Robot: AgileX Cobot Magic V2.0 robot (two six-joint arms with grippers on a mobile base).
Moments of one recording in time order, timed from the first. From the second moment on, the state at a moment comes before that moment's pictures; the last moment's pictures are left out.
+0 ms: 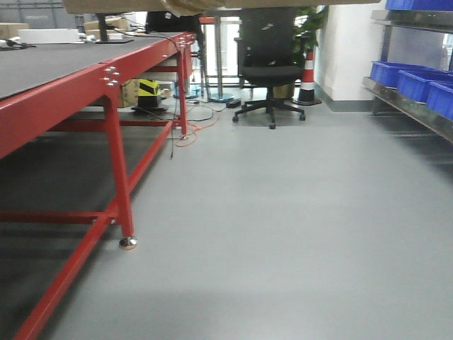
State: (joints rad) left arm -0.25 1.51 -2.02 0.02 1.05 -0.08; right arm 0.24 1.58 -2.13 0.21 1.16 -0.03
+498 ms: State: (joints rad) left arm -0.25 1.51 -2.02 0.02 1.05 -0.08; right arm 0.24 1.58 -2.13 0.21 1.16 -0.03
